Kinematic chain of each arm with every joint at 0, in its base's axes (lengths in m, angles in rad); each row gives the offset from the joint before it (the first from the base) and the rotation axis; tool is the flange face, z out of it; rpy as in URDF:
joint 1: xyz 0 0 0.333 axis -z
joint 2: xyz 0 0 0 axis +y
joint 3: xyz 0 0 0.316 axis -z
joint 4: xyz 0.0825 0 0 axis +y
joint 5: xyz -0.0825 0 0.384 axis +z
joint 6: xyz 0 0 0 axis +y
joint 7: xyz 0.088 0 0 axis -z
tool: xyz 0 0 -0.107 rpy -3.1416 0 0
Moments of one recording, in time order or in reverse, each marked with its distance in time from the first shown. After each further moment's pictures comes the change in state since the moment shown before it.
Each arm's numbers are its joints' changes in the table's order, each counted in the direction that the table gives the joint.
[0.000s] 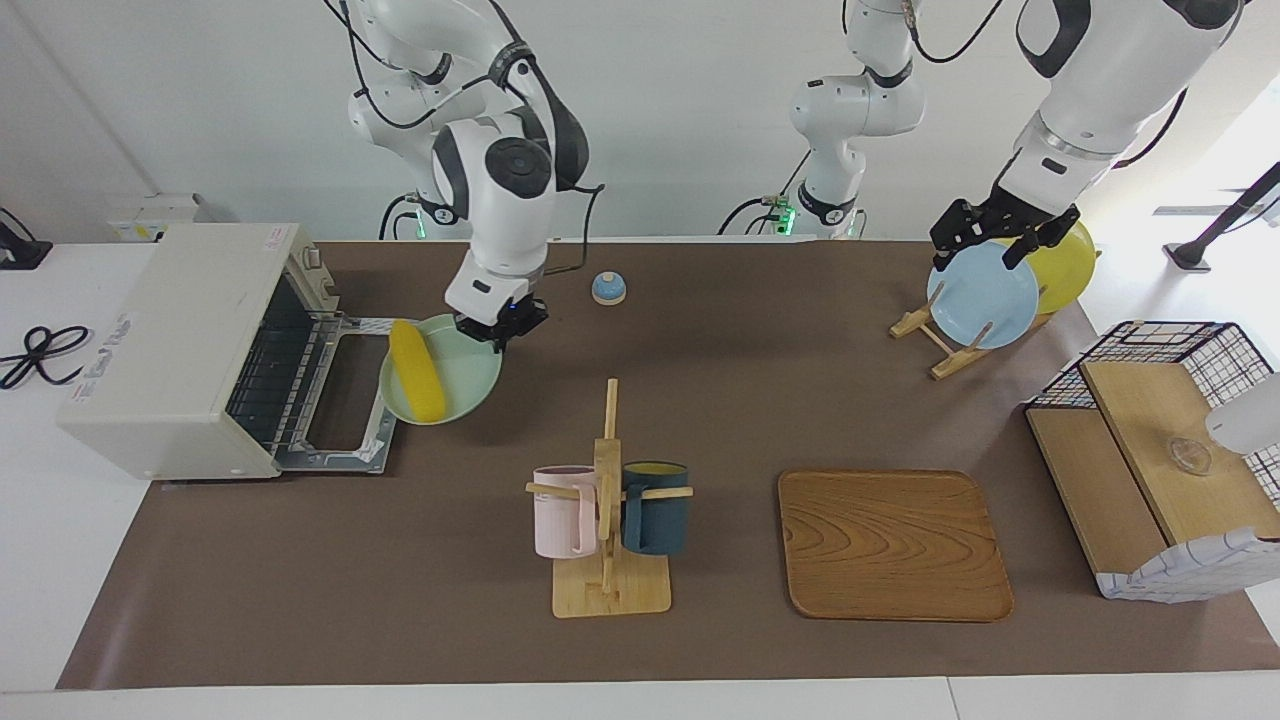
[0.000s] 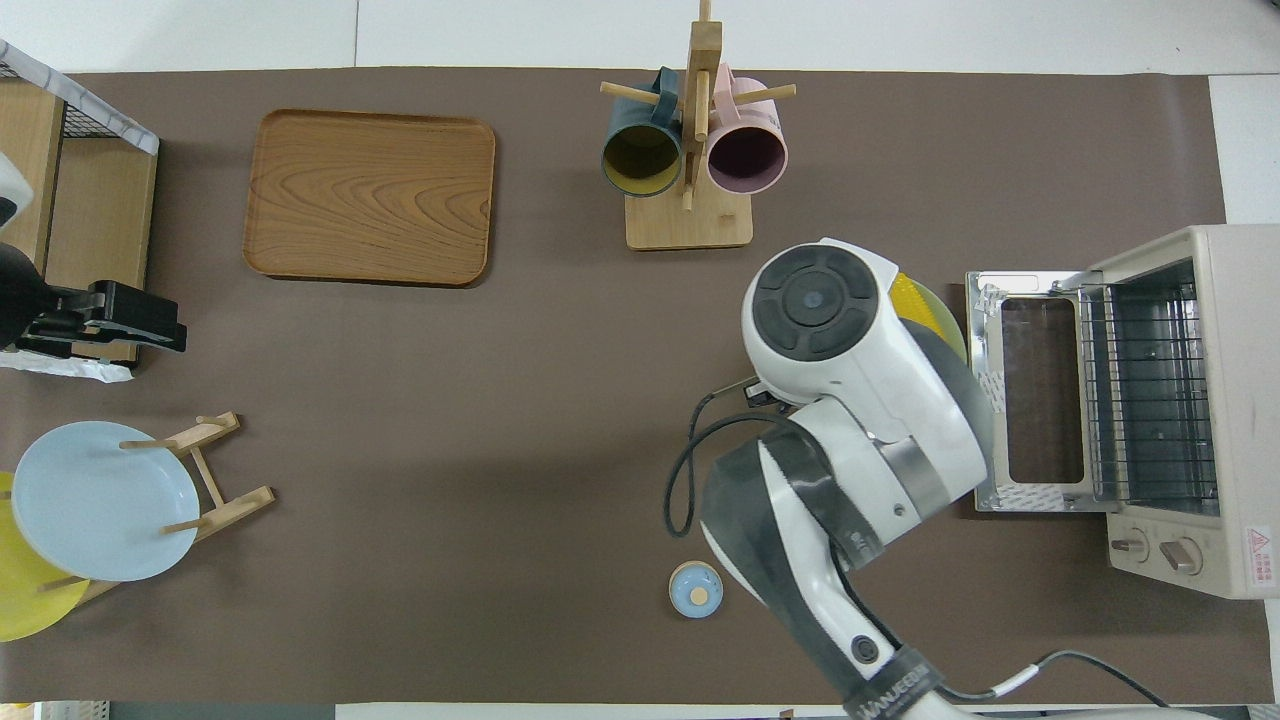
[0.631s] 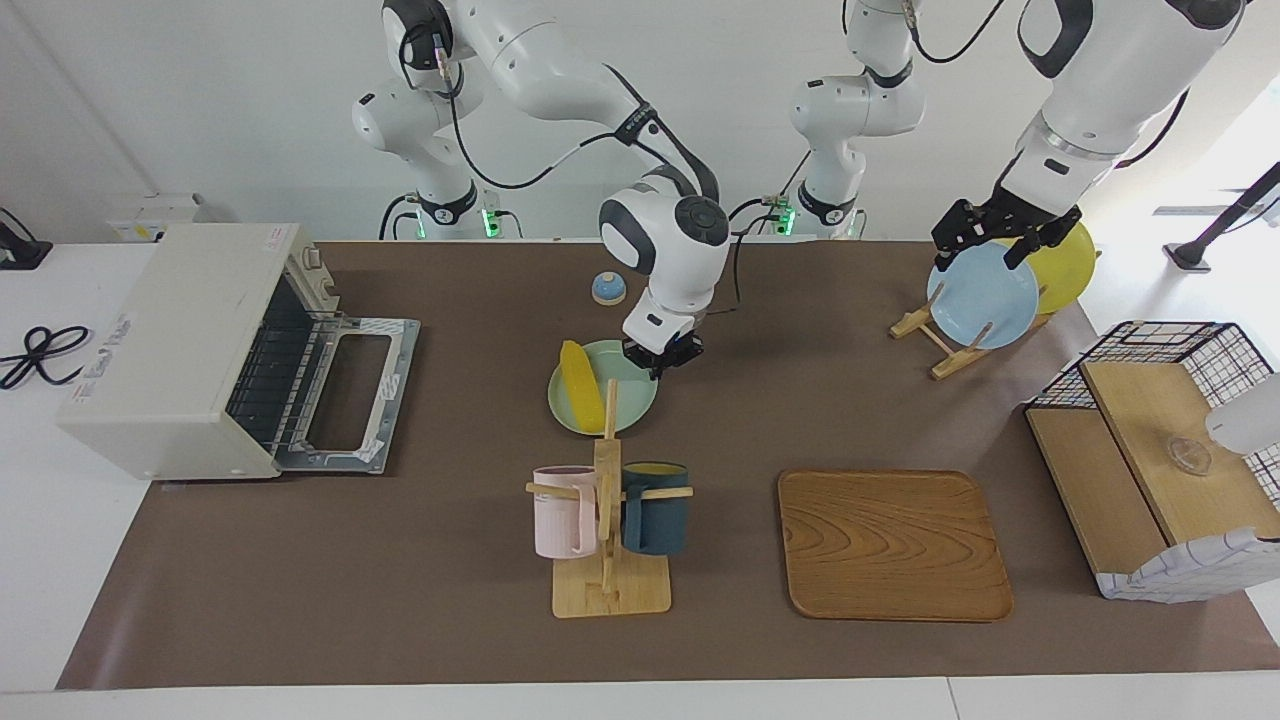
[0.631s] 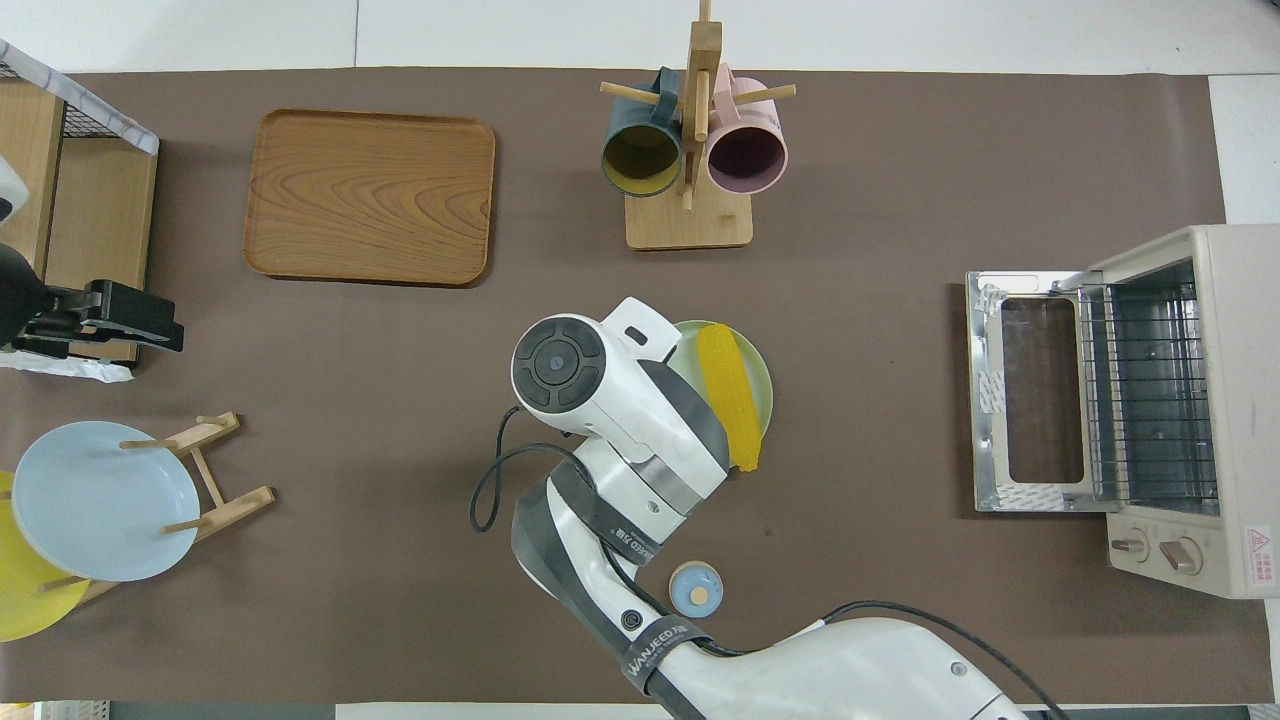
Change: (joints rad) left arm -0.002 0.000 -0.005 0.000 0.000 0.000 -0.001; right arm -0.171 0.310 -0.031 -0.186 0.143 -0.195 0.379
